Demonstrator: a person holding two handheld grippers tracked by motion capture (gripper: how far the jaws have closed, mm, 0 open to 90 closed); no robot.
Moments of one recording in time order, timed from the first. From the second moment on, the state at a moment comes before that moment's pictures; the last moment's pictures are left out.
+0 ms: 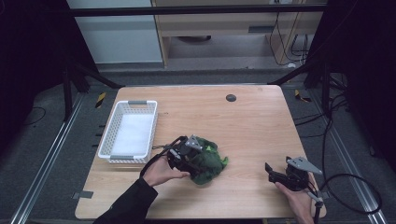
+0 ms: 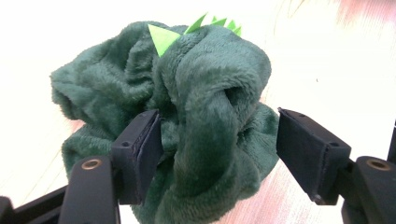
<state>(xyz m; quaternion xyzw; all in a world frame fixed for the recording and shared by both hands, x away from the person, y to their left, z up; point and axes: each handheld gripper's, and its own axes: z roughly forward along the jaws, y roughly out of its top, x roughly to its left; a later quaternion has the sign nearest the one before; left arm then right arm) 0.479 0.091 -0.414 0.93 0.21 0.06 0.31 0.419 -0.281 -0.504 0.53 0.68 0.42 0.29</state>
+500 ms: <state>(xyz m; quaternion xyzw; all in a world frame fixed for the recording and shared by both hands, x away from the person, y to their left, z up) 0.459 0.126 -0.401 0.89 0.25 0.10 0.37 0.418 -0.281 -0.504 0.53 0.68 0.42 0.29</state>
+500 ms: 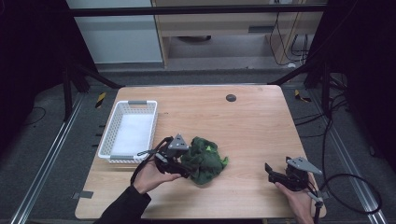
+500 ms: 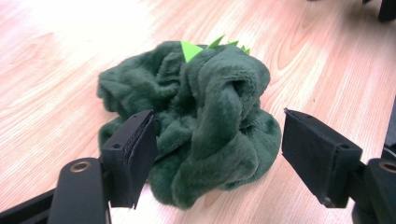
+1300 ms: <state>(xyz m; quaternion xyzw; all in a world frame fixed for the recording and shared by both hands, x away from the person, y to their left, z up) 0.426 0.204 -0.439 0.81 0.37 0.15 0.42 0.418 -0.281 -0.504 0.53 0.68 0.42 0.29</state>
